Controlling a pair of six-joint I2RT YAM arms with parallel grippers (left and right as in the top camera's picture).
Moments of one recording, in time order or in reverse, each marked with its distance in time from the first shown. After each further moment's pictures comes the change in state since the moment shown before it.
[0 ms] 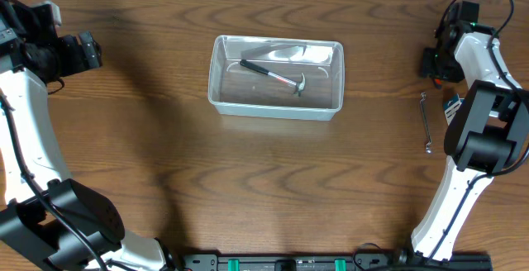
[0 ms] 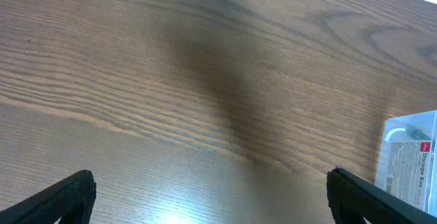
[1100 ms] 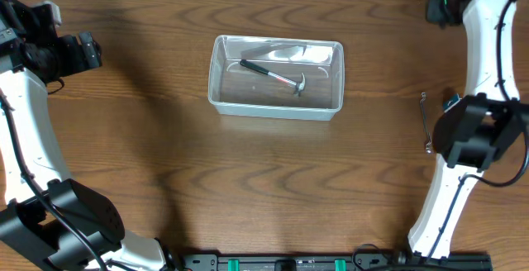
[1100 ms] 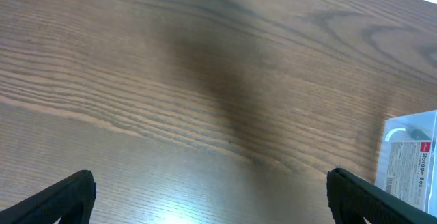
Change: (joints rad) left arm 0.000 0.000 0.000 0.000 0.000 0.000; right arm 0.107 0.026 0.620 -0.260 -0.072 -0.066
